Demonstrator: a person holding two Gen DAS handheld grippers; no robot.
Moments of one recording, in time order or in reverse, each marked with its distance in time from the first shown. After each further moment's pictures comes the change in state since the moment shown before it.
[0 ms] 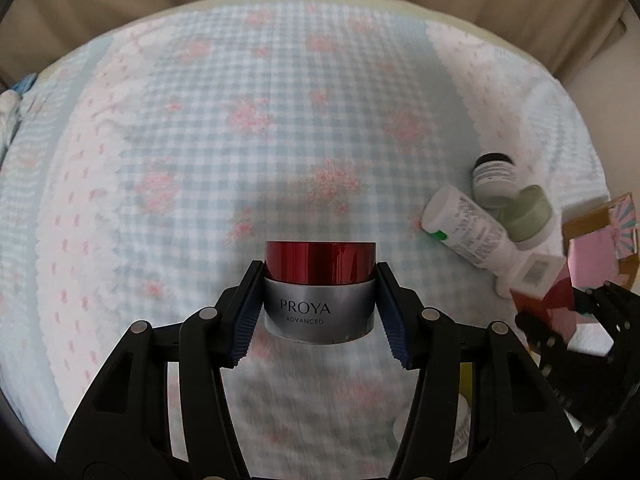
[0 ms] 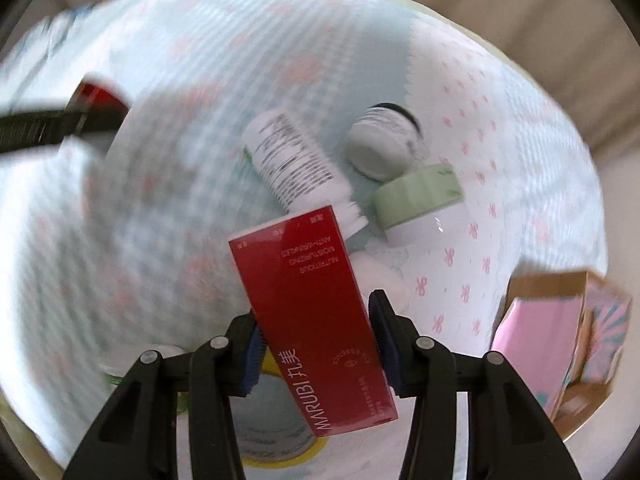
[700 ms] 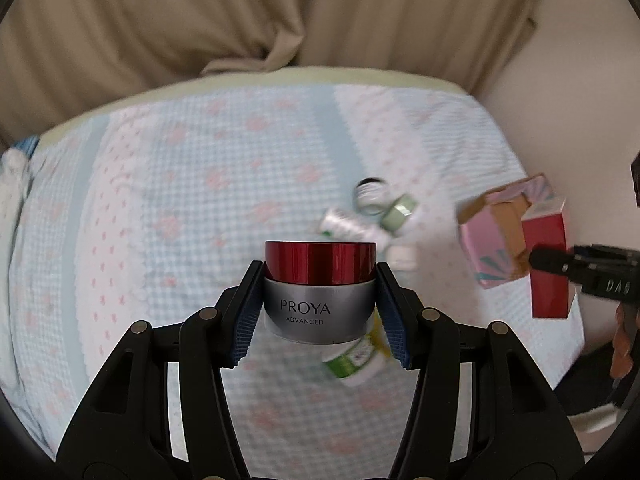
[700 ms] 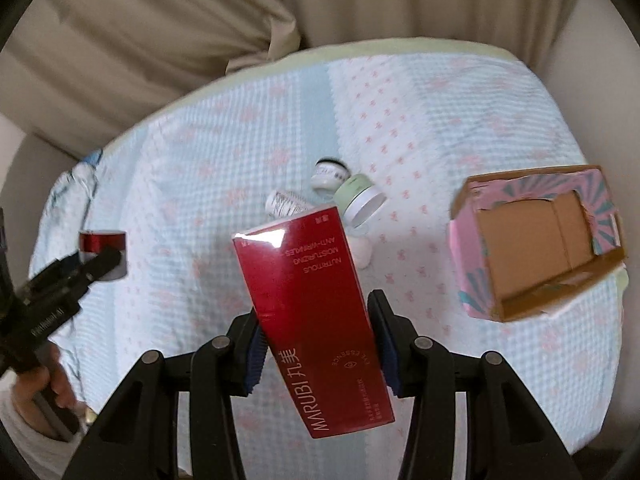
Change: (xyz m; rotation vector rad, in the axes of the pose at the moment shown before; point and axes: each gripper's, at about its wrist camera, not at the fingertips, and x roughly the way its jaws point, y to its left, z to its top) left arm -0.182 -0.067 -0.038 0.152 -0.164 -0.111; right arm -0.188 -0.099 -0.053 0.379 -0.121 0.223
